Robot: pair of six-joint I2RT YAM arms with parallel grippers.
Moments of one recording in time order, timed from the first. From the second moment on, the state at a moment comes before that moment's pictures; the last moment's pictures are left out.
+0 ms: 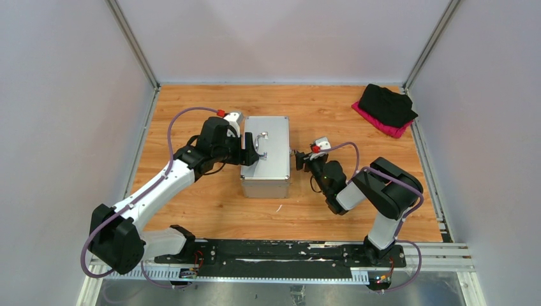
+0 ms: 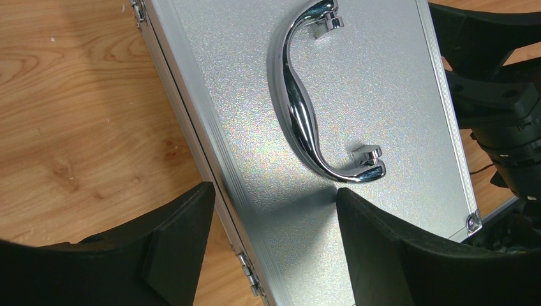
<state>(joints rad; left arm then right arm) -0.51 1.21 0.91 -0.37 0.14 -0.36 0.67 1.75 0.36 1.42 0.27 -0.03</state>
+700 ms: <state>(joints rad) -0.51 1.21 0.91 -0.37 0.14 -0.36 0.67 1.75 0.36 1.42 0.21 0.02</state>
